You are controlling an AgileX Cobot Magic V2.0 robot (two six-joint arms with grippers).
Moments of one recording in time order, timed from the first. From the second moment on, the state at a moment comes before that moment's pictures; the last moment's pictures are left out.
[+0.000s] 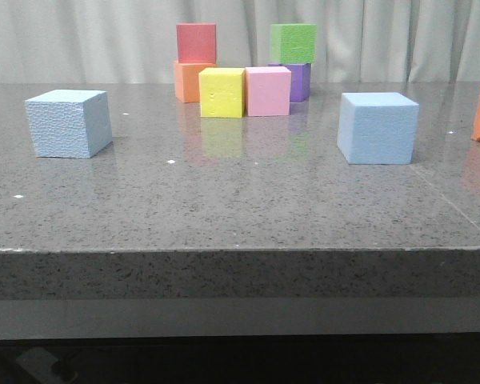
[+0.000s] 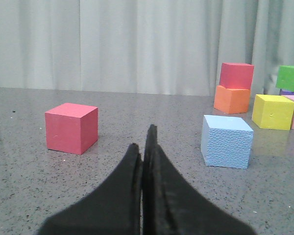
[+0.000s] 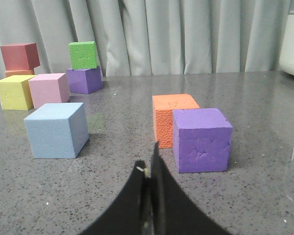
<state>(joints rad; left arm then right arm) -0.03 0.00 0.01 0.03 -0.01 -0.08 0.01 -0.01 0.03 0.08 0.01 0.02</state>
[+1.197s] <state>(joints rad) -0.03 0.00 -0.03 0.02 0.00 -0.08 0.01 -0.01 0.01 0.08 0.00 0.02</state>
